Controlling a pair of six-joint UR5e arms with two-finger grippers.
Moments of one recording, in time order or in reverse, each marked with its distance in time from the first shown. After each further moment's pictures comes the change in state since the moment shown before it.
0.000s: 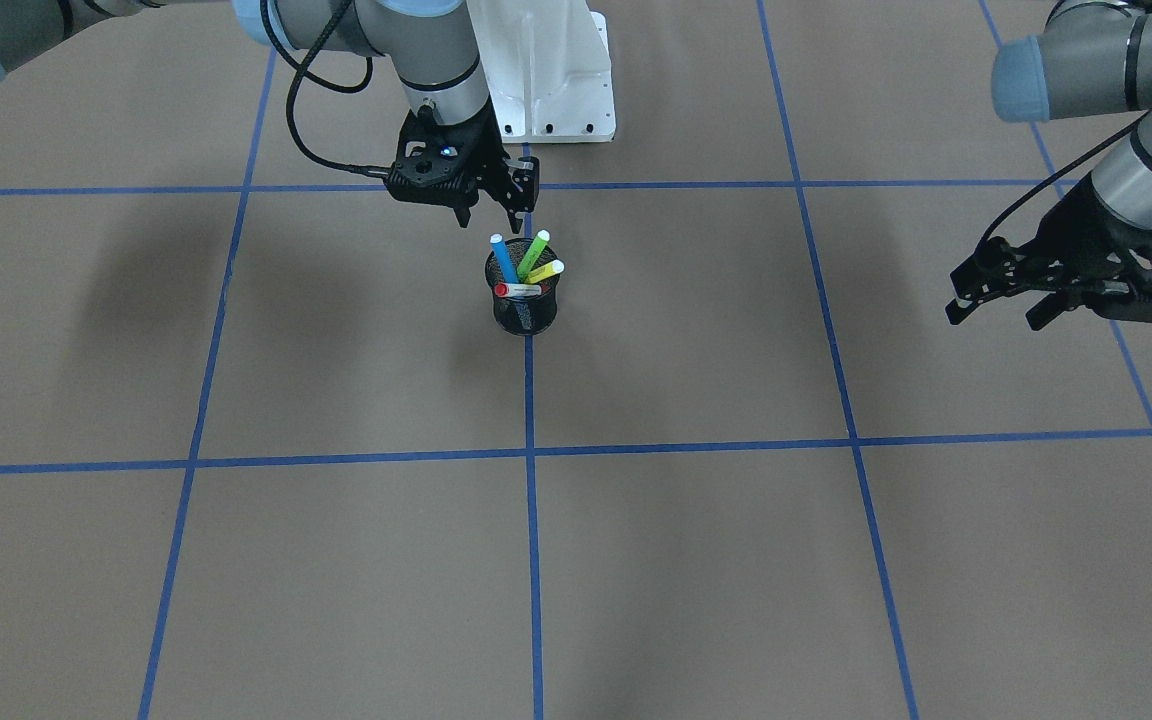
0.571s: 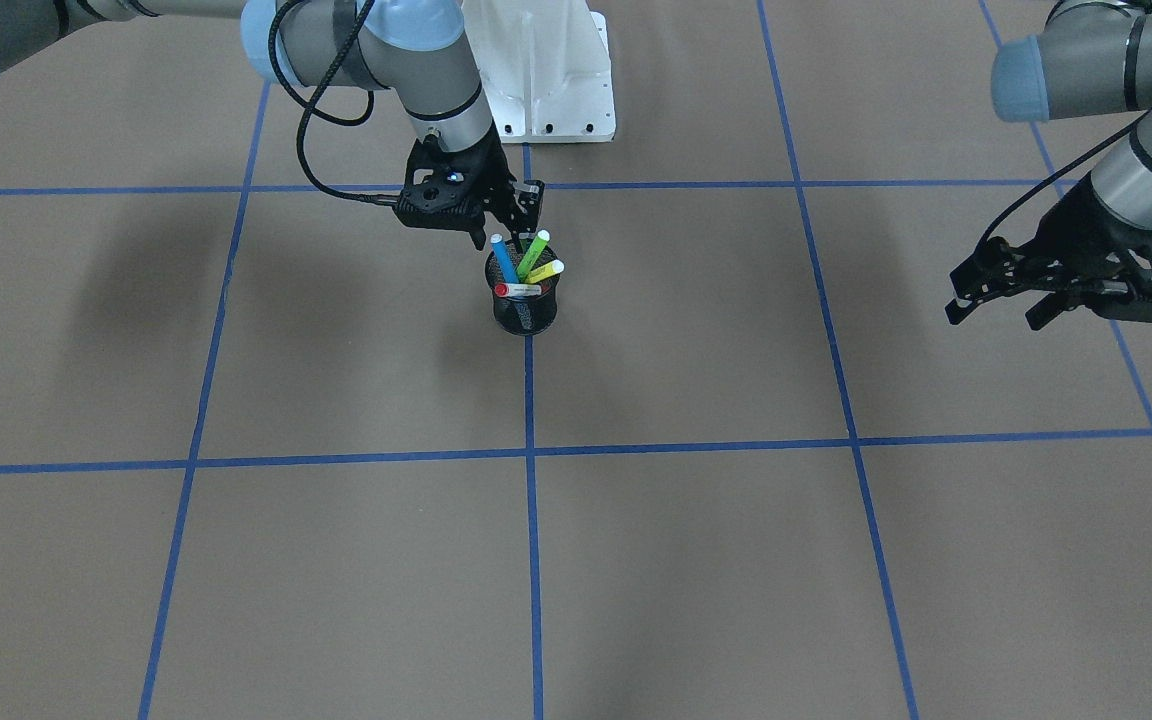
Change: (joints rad) left arm 0.001 0.001 0.000 -0.001 0.000 0.000; right arm 0.006 -0.015 -0.040 0.069 0.001 -0.003
